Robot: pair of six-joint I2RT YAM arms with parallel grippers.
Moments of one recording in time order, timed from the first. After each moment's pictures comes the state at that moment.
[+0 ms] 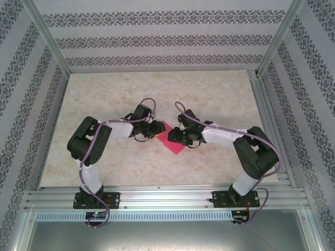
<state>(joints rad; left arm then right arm) -0.51 1.89 0.98 0.02 0.51 -0.91 0.62 1.65 0.88 -0.25 -0.30 0.75</state>
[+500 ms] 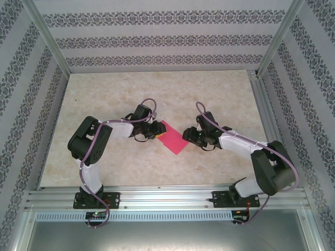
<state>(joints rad) -0.51 1.90 0.98 0.02 0.55 -0.91 0.47 1.45 0.69 -0.24 -0.28 0.77</state>
